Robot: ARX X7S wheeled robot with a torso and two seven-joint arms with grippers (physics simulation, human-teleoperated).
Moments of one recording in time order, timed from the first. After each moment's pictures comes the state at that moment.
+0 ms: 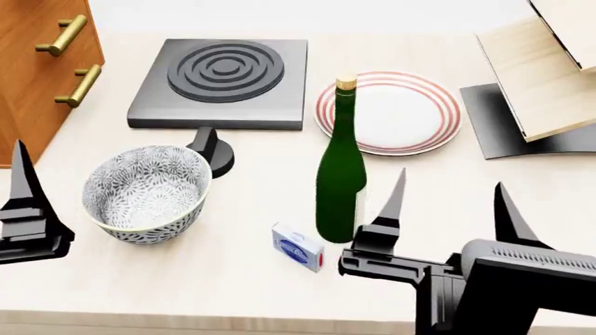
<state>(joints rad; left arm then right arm) -0.25 -0.14 -0.02 0.55 -0.11 -0.36 -0.20 0.26 0.11 0.00 -0.44 0.22 0.37 0.19</state>
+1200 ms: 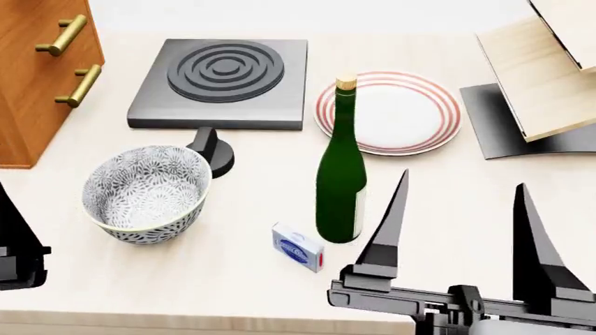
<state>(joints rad) -0.14 -0.19 0.04 0.58 -0.03 0.00 -0.25 0.13 0.14 -0.08 -0.48 0.15 -0.02 0.22</state>
